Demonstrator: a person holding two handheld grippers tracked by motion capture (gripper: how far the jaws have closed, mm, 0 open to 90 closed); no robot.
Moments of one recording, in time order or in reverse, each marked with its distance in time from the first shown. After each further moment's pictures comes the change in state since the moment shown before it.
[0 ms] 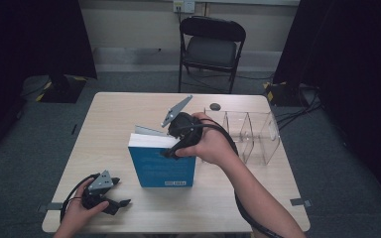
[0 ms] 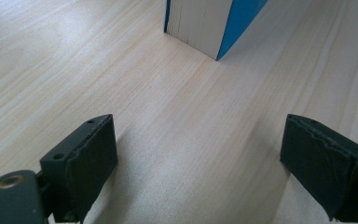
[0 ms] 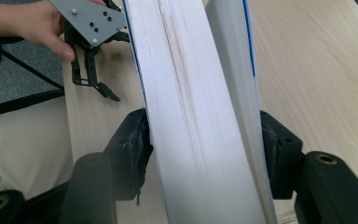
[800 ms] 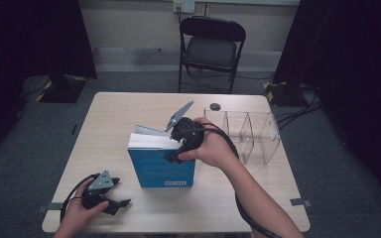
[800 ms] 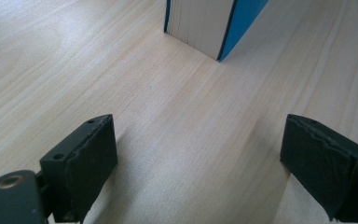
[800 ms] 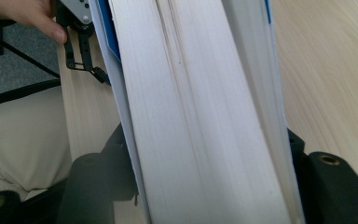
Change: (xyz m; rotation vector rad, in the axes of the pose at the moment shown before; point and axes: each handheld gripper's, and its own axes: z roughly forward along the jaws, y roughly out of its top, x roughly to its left) left arm 0.000 0.000 0.000 0.000 0.000 -0.001; right arm -0.005 -0.015 0.013 0.045 0.019 0.028
